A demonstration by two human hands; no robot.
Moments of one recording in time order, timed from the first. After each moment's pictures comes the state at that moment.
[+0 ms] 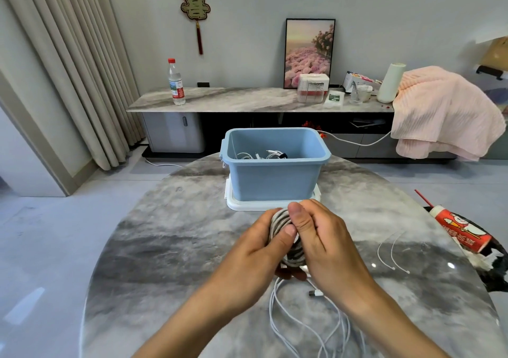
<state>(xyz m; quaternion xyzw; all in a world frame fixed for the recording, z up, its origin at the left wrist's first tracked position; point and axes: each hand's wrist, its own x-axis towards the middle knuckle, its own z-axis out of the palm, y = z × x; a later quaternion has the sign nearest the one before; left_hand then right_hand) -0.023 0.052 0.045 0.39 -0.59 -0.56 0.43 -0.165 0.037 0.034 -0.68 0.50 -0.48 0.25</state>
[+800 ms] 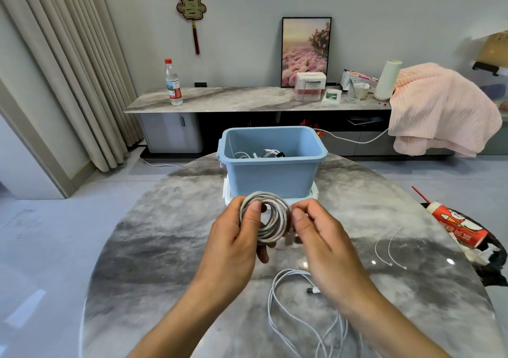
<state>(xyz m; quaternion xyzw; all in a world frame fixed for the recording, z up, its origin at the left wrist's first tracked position) -0.019 0.043 0.044 0.46 -0.59 -0.40 0.53 -0.167 0.053 0.038 -0.64 0.50 -0.48 0.34</state>
